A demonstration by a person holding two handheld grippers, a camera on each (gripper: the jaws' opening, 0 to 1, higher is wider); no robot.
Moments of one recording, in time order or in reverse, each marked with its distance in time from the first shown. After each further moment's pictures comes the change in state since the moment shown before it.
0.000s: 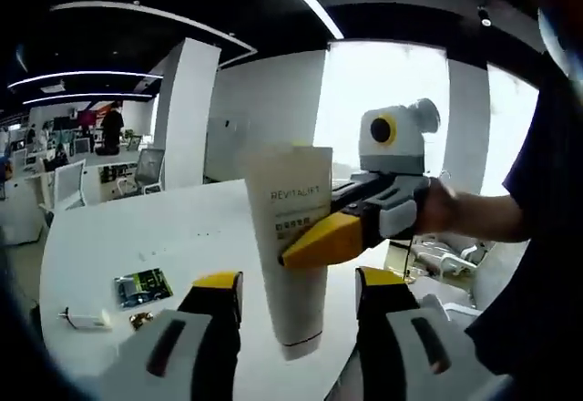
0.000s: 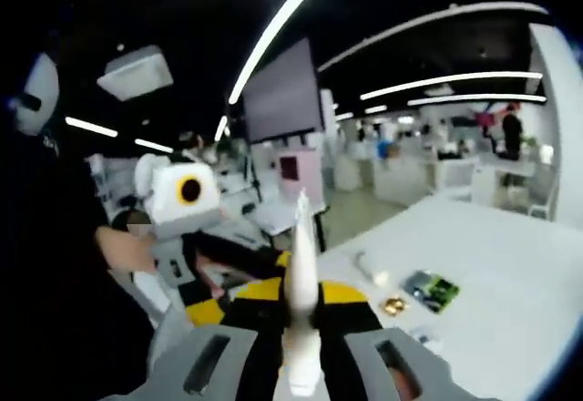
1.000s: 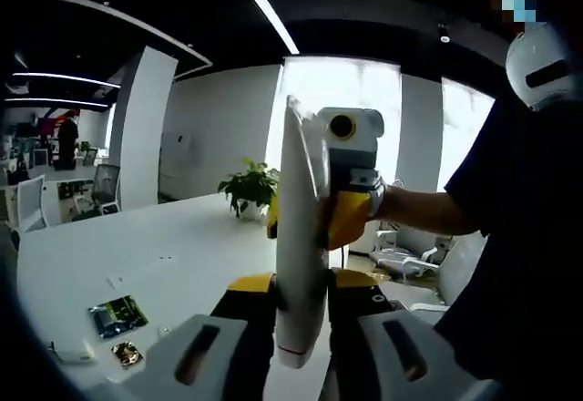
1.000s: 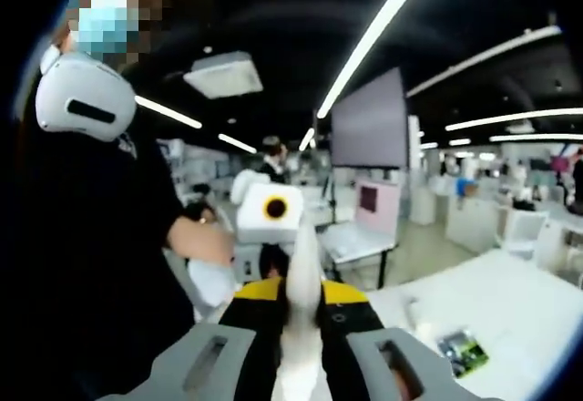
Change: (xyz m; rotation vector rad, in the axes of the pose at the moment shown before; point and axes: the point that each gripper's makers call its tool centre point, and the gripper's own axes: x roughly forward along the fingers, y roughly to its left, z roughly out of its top) left arm -0.015 -0.016 0.031 0.053 -0.084 -0.170; right arm -0.001 0.043 0.044 -0.195 -0.067 0.322
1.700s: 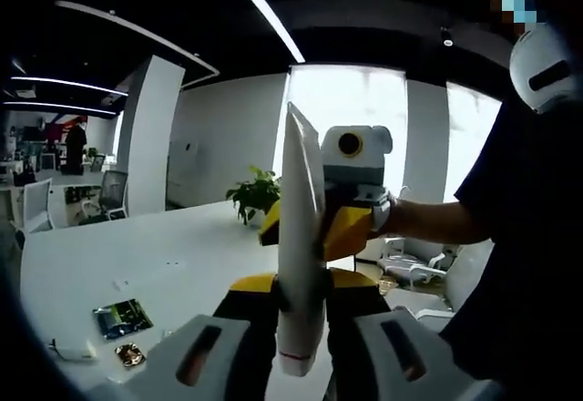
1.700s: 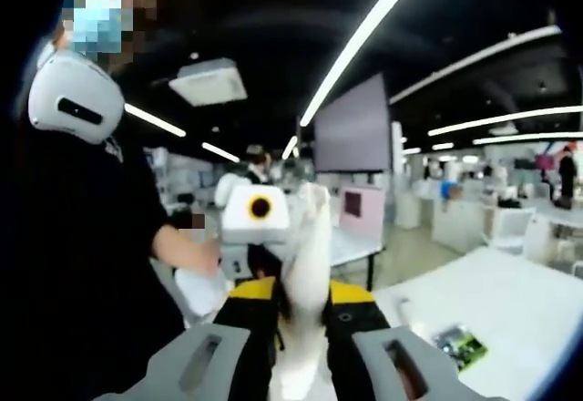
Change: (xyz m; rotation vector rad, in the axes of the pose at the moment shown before) left arm -0.003 0.003 0.002 -0.004 -0.026 0.024; right arm -0.003 -0.007 -0.008 0.054 -0.048 -0.081
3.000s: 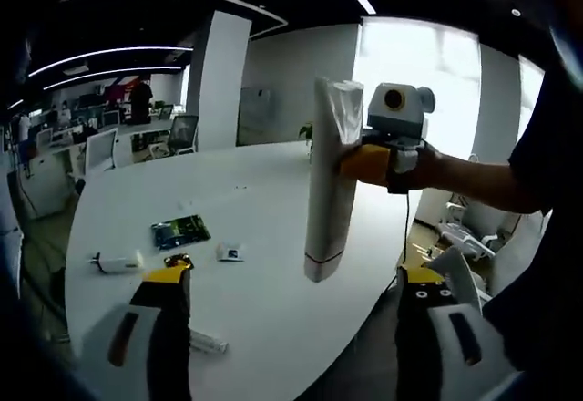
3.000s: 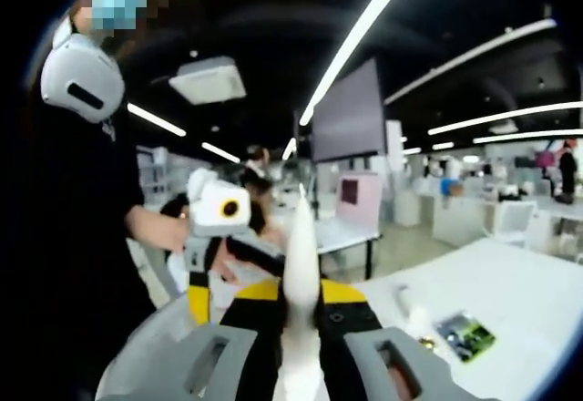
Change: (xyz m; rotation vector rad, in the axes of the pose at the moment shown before) left arm -0.062 0.042 -0.103 -0.090 0.253 0.394; right arm 0.014 -0.026 -0.067 -0.015 0.002 0.008
